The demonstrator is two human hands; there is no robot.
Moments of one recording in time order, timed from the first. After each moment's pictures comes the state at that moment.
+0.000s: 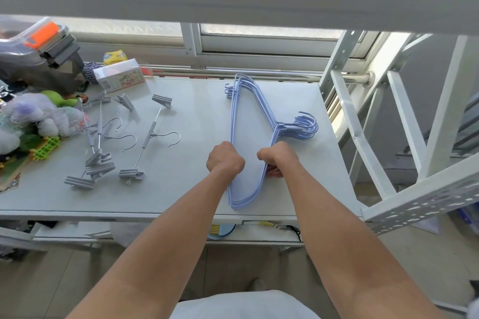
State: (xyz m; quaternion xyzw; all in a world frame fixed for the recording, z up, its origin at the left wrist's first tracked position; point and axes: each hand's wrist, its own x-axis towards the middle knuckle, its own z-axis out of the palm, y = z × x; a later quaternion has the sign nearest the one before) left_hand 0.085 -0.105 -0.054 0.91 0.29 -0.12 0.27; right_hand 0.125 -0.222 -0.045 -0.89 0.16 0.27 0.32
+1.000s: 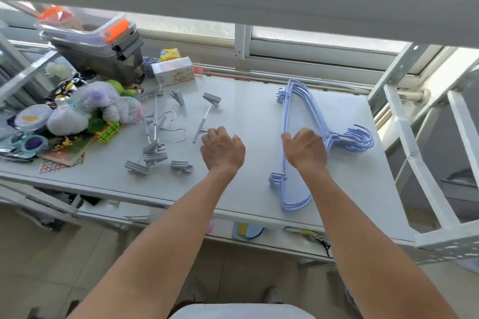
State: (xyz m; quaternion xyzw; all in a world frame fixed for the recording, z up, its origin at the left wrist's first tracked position) left_hand 0.055 0.003 -0.063 0.91 0.35 0.11 0.21; right_hand 0.111 -0.157 -0.027 -0.97 0.03 0.02 0.26
